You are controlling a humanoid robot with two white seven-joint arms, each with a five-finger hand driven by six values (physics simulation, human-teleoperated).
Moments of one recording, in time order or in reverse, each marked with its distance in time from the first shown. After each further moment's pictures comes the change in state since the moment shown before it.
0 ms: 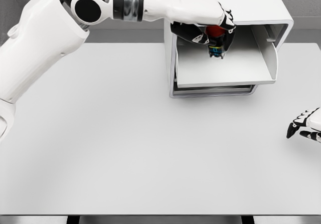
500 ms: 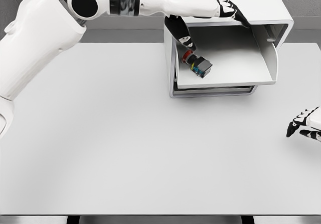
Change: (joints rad) left arm -0.015 0.005 0.001 0.029 0.009 0.000 0.000; right arm -0.026 -0.006 0.011 0.000 -0.001 0.000 0.000
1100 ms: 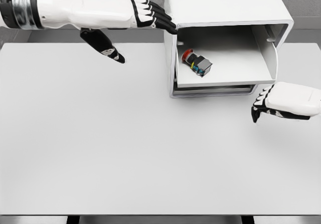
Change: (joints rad) left arm 0.084 0.502 0.003 -0.392 0.200 0.000 0.000; right arm -0.502 0.012 0.456 -0.044 -0.002 0.001 0.000
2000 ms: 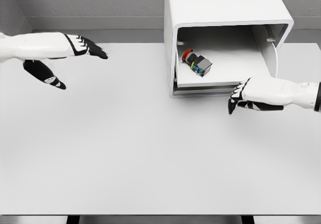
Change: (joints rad) left arm 0.203 0.286 0.014 0.015 -0.018 0.000 0.000; right arm -0.223 0.107 0.234 0.132 0.000 -0.004 0.000
